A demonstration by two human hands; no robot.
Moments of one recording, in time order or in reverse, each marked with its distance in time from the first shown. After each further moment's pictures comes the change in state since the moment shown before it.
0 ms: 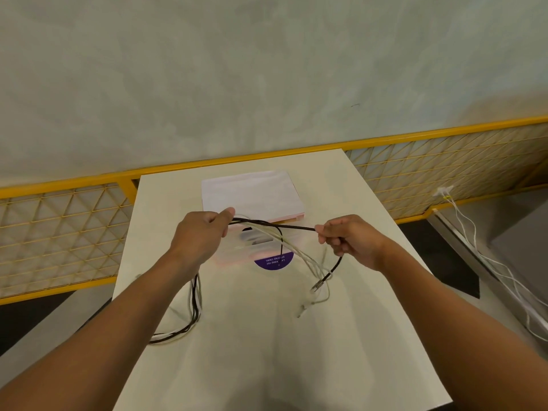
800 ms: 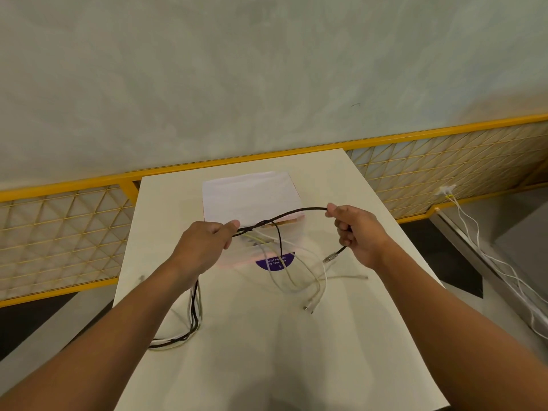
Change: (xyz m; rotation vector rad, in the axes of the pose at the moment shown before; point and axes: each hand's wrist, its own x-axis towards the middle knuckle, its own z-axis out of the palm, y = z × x) left_hand 0.001 -0.015 0.001 0.042 -0.125 0.017; right_hand 0.011 0.006 -0.003 0.308 0.279 -0.027
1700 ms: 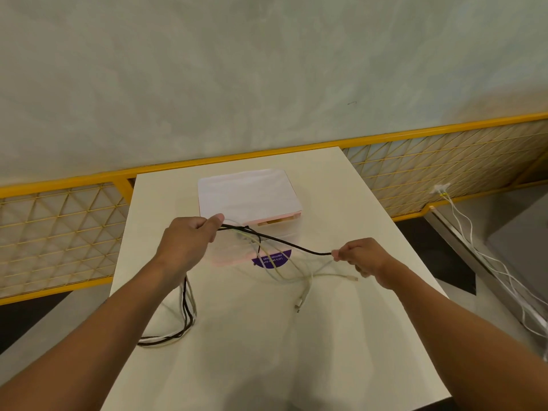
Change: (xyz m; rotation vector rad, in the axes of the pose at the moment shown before) left_hand 0.002 -0.008 -0.008 -0.060 0.128 0.003; right_hand -0.002 0.049 -0.042 -0.531 -0.003 0.203
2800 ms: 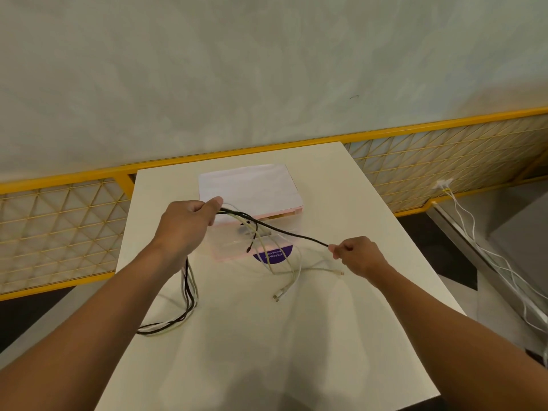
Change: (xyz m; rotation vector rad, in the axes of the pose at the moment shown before) left_hand 0.004 0.017 -0.007 -0.097 0.015 -0.003; right_hand 0.010 0.011 0.022 -0.292 0.186 -0.078
